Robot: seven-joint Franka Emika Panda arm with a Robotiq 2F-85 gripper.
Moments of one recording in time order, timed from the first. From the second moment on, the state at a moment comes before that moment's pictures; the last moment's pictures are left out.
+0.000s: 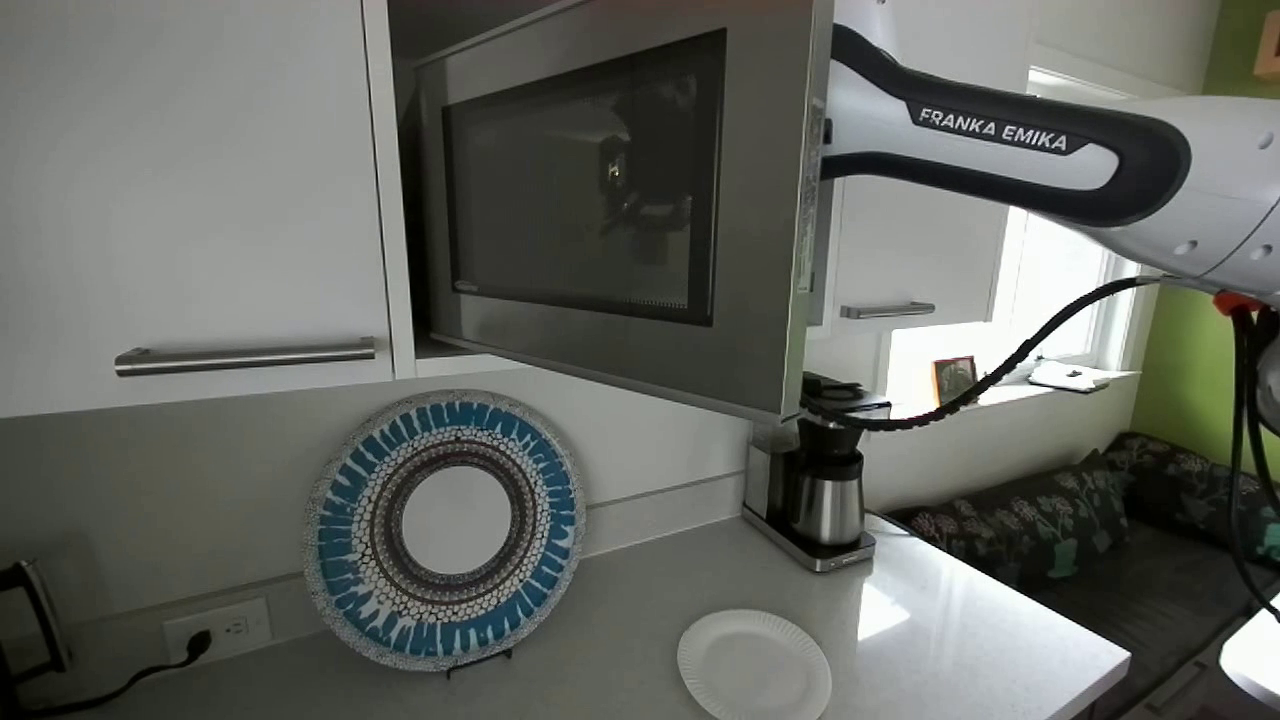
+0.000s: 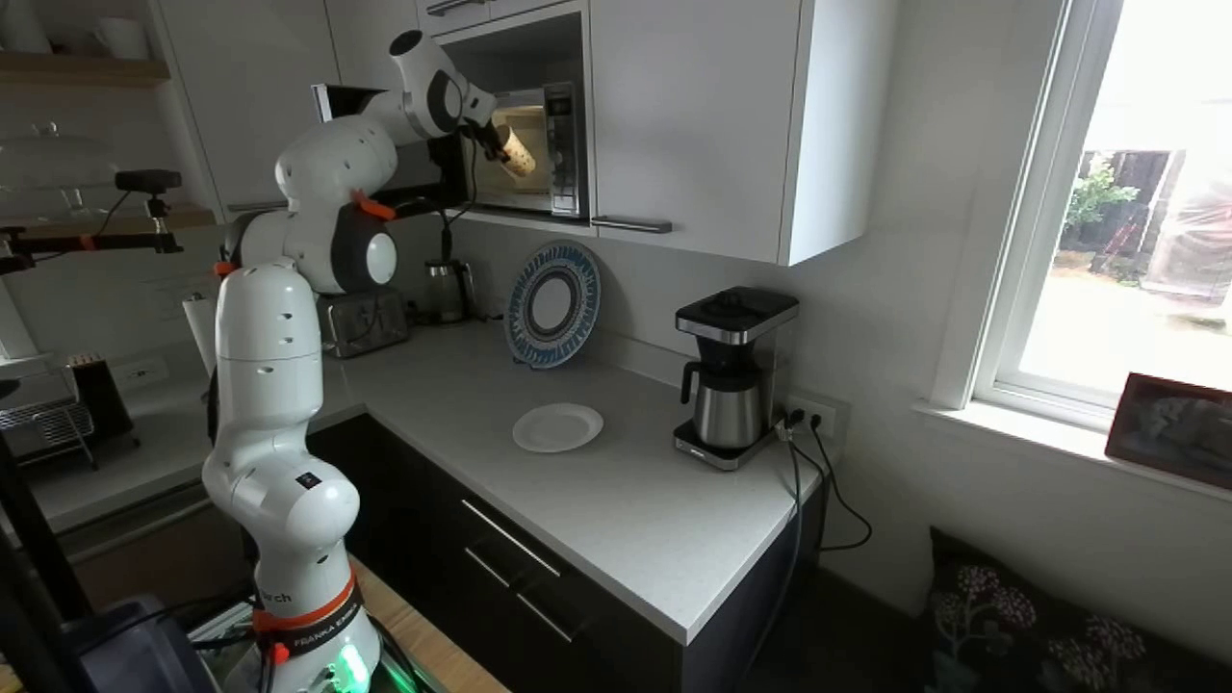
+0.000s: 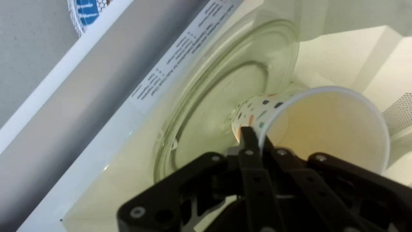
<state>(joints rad) 0.10 0.18 0.40 -1.08 -0.27 2.18 1.27</state>
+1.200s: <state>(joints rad) 0.09 0.19 0.40 -1.05 -0.09 2.19 1.47</state>
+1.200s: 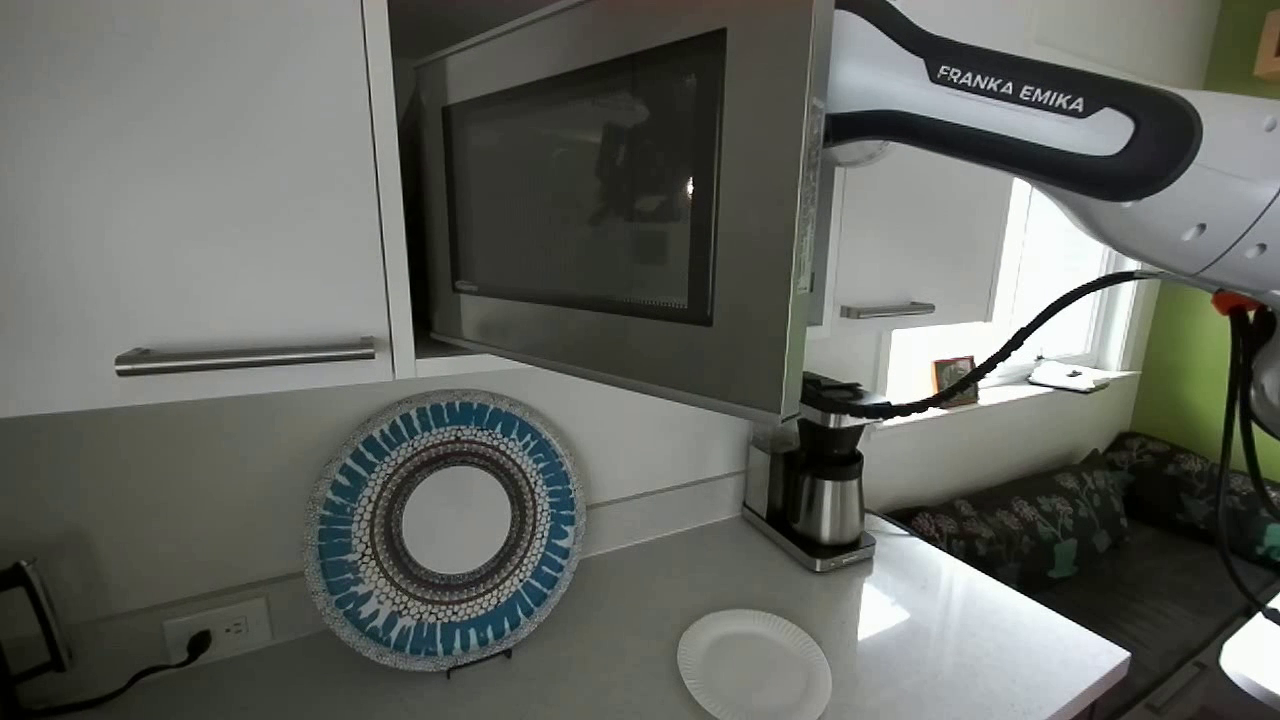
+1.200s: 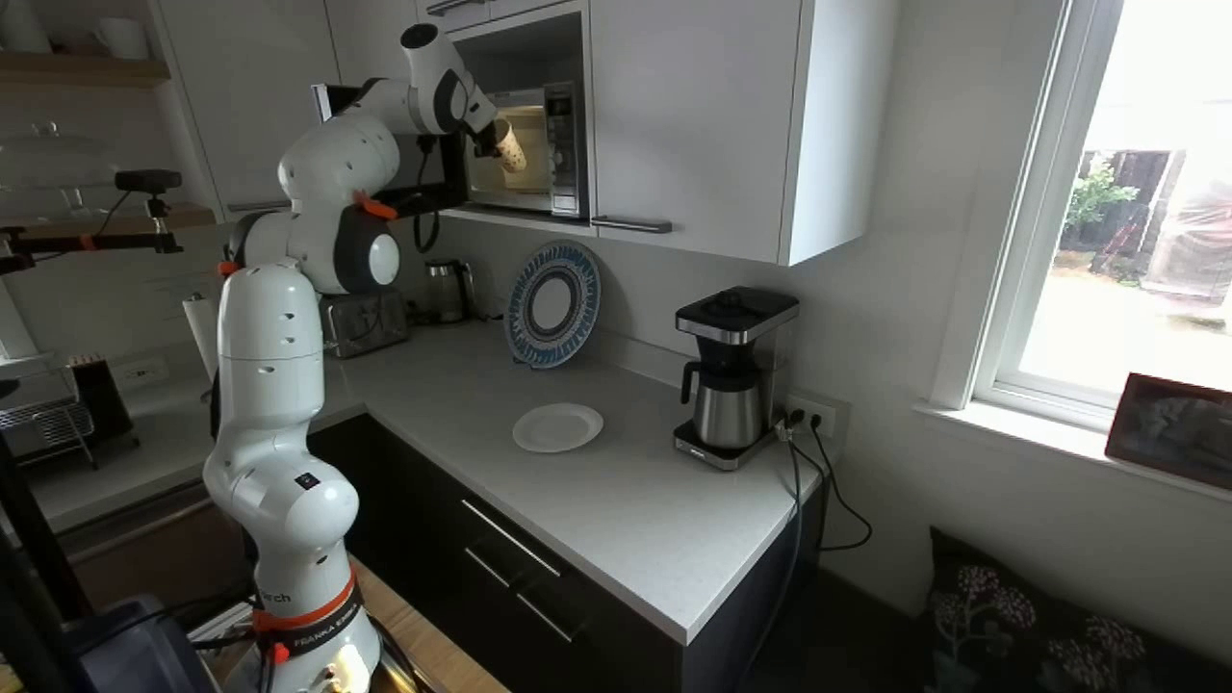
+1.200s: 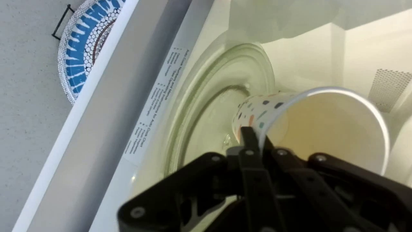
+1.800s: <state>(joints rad) 0.07 0.22 0.40 -1.04 -0.01 2.18 1.69</state>
